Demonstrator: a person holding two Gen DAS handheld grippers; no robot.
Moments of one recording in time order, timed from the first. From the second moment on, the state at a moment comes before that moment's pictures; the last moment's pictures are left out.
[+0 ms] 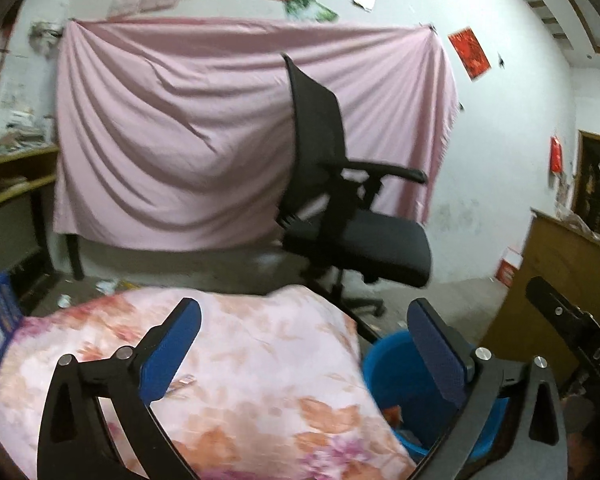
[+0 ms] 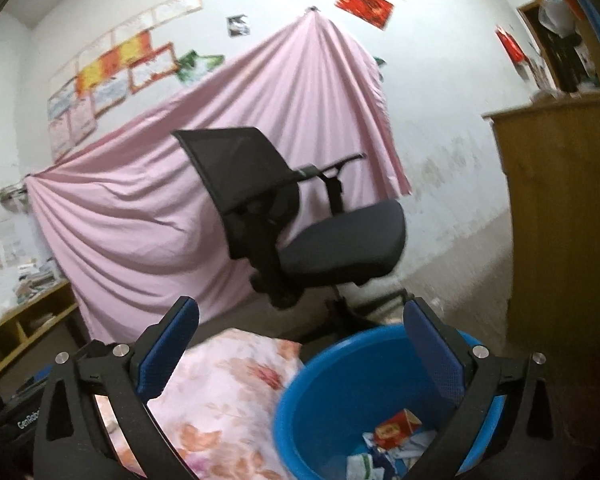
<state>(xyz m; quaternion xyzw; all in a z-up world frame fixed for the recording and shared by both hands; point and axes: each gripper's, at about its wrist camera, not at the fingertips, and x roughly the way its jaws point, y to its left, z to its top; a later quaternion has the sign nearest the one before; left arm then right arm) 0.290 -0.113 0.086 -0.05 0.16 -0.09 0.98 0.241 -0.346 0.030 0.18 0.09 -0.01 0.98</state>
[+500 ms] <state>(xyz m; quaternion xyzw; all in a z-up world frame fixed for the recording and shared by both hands) 0.230 -0.015 0.092 -0.07 0.05 0.01 1.00 0.219 -0.256 0.054 0.09 -0.03 0.06 0.99</state>
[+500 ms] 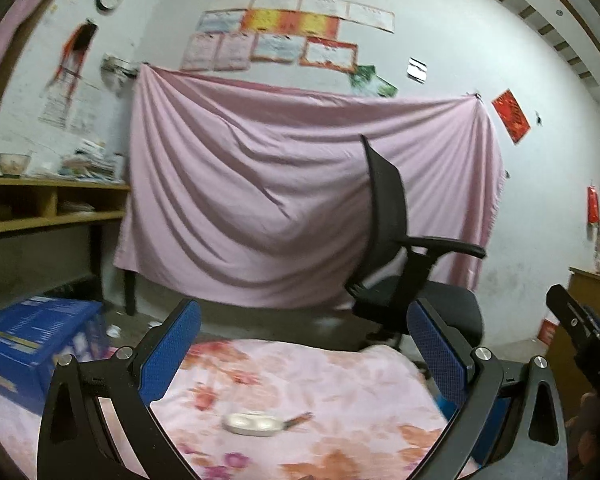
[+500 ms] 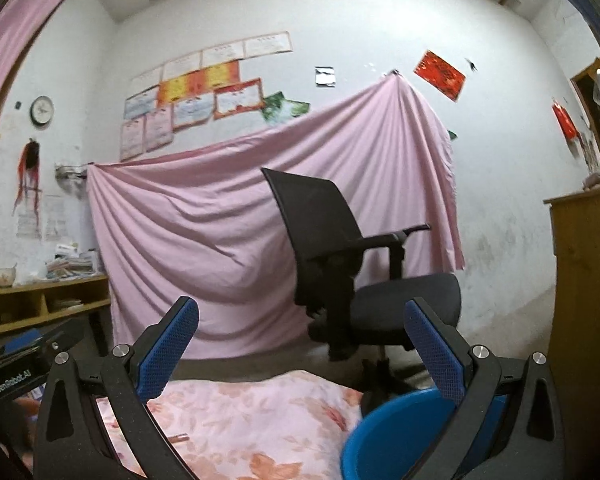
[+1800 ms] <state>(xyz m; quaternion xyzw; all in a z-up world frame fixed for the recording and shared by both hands) 0.310 0.047 -0.005 -0.01 0.29 0.01 0.96 0.288 -0.170 0.001 0.00 0.16 0.12 0.98</state>
